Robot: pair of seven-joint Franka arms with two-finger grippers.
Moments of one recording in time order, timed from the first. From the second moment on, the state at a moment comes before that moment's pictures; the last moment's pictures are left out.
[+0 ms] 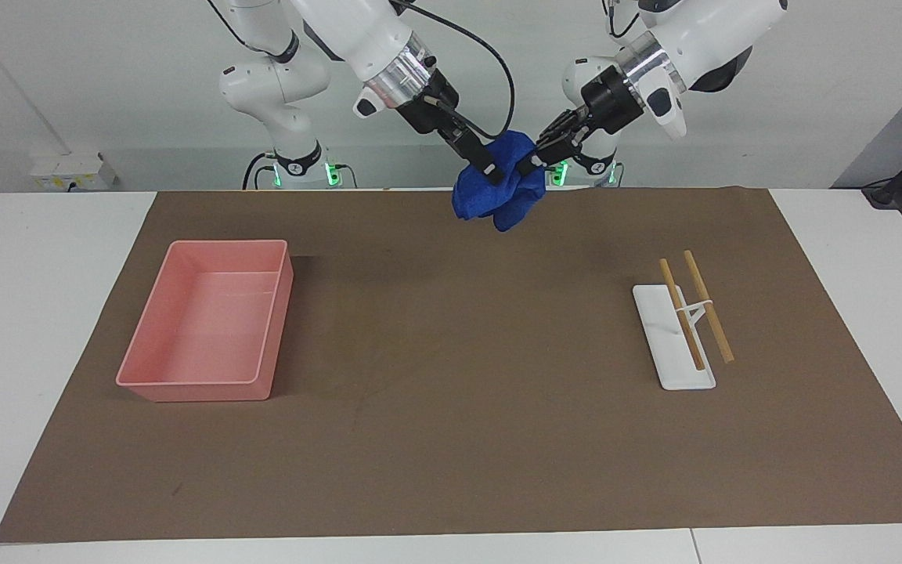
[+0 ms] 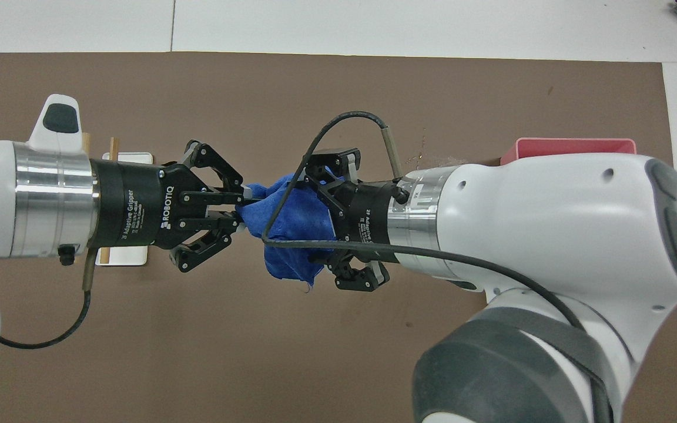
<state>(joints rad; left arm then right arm) -0.16 -0.17 -0.17 -1.81 -0.83 1.90 -1.27 0.42 0.00 0.13 -1.69 0.61 2.12 1.57</state>
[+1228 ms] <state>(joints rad) -0.15 -0.17 -0.18 -1.82 -0.84 1.90 -1.26 0.43 0.03 0.13 -1.70 0.68 2.15 1.68</state>
